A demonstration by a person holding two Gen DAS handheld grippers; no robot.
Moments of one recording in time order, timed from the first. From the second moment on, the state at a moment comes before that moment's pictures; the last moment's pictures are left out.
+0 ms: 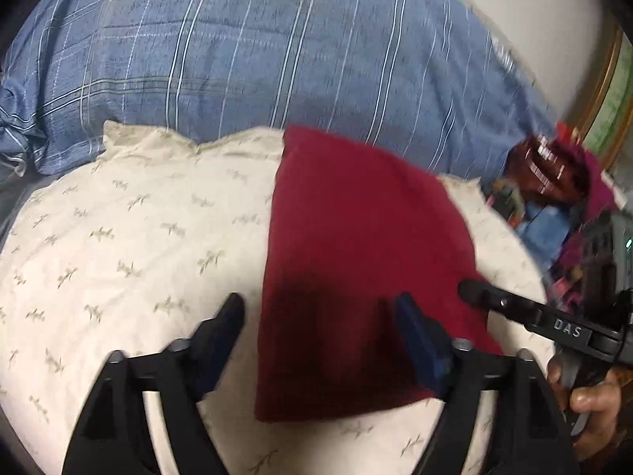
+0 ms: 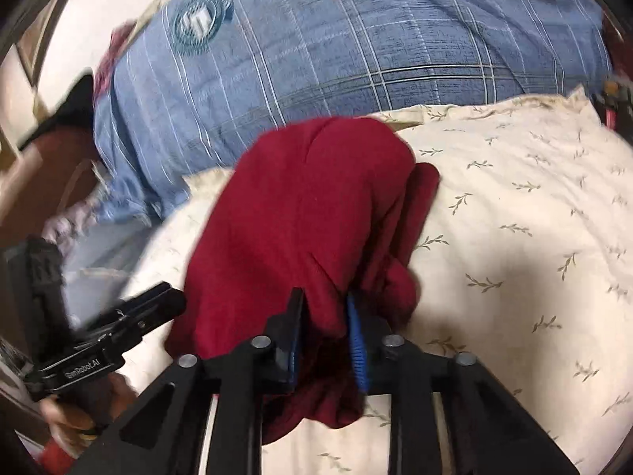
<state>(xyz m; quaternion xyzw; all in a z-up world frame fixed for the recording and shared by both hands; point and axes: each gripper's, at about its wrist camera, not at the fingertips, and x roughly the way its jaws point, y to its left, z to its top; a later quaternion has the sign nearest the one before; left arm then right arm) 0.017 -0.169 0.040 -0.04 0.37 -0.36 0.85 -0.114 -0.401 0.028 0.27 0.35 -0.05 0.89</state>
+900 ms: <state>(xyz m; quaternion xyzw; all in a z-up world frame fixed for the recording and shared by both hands) 0.052 -0.171 0.033 -0.08 0.42 -0.42 0.80 -0.081 -0.403 0.040 0.32 0.31 0.07 0.89</state>
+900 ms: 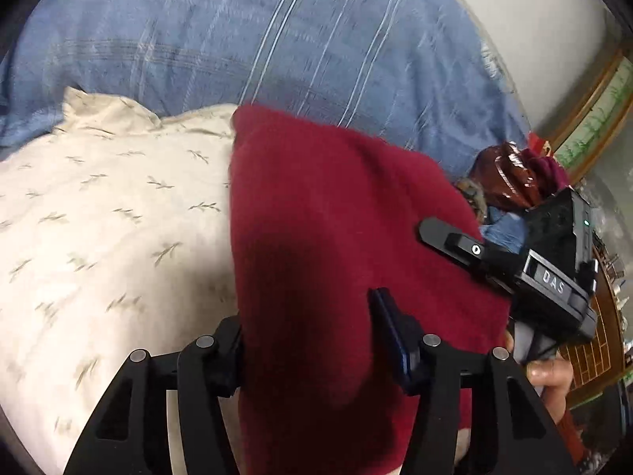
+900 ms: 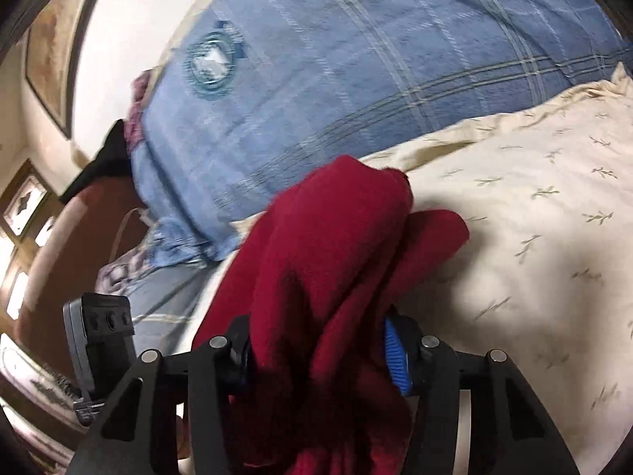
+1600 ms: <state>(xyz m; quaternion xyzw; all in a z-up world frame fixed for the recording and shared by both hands) -0.024 -0.128 0.026 -0.01 0.40 -0.30 0.87 -0.095 -0.307 0.064 0.09 0.36 0.01 0.93</state>
